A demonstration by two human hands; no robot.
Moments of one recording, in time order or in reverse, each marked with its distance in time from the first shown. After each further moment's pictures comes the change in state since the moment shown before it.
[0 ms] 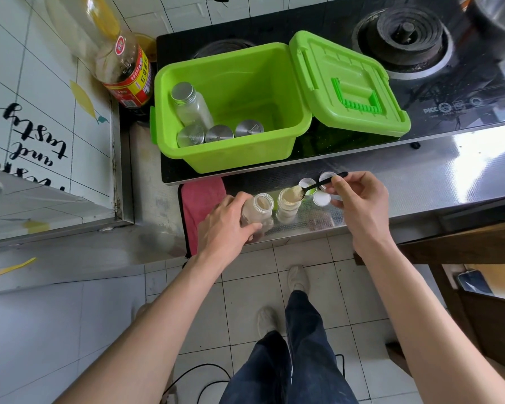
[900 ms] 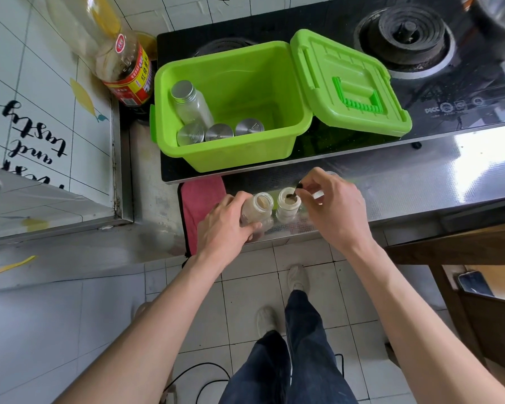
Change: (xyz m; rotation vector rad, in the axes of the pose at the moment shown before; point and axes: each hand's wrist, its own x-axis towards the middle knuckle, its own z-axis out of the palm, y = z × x) left_hand -0.002 0.002 -0.001 -0.013 0.007 -0.008; right_hand -0.013 -0.009 0.021 -0.835 -0.243 -0.514
